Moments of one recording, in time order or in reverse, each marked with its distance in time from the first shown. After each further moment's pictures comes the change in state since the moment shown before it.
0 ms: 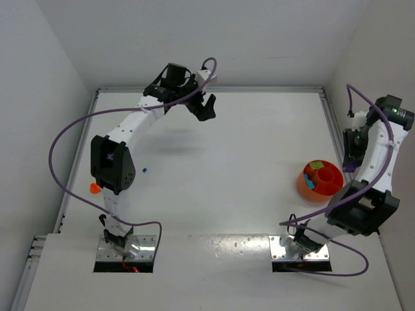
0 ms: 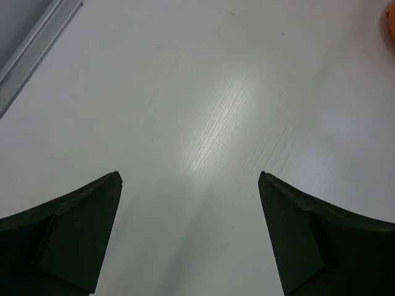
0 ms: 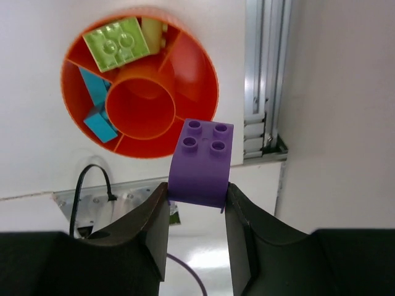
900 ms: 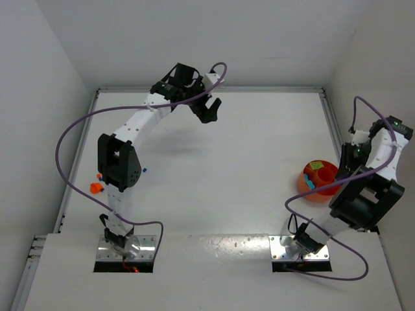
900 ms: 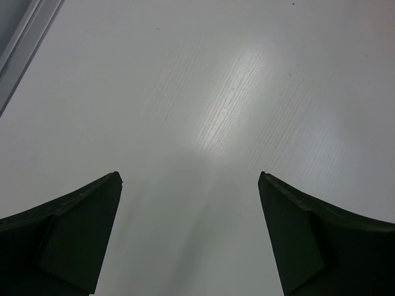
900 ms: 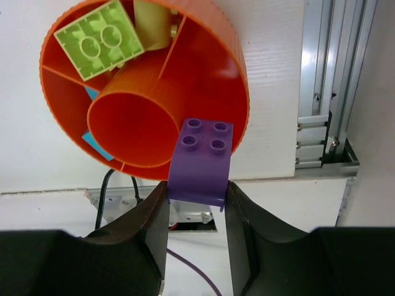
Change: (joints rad) left arm -0.048 0.081 0.140 -0.155 -0.074 0.089; right arm -0.163 0.061 -0.224 0.097 -0.167 -0.005
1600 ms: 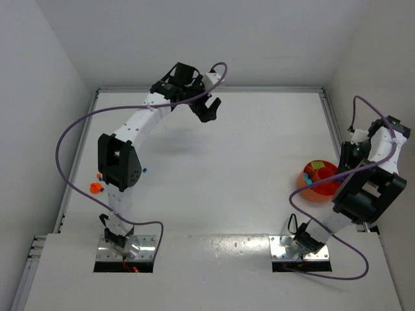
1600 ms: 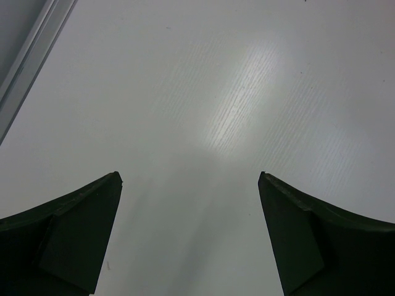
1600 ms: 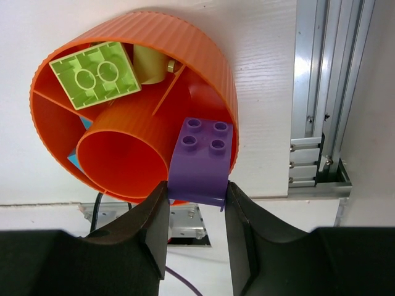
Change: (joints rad) left arm 0.000 0.004 0.012 -0.006 -0.028 0.027; right arm -0.001 0.073 0.000 0.075 -0.014 -0.010
